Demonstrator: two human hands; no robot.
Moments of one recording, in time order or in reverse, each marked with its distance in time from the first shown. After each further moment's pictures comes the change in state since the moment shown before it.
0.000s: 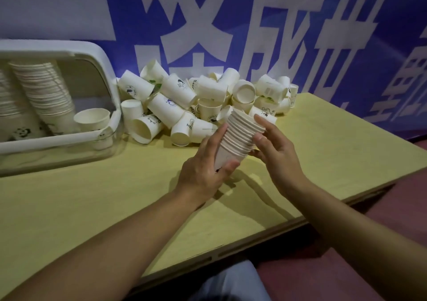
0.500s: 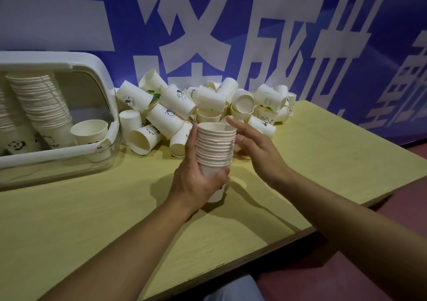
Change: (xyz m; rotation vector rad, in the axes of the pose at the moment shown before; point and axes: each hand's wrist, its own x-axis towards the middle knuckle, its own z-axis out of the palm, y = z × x) left_hand 0.005 -0.009 -0.013 -0.240 0.142 -0.138; right_hand 0.040 -0.004 0.017 -0.206 -0.214 -0.058
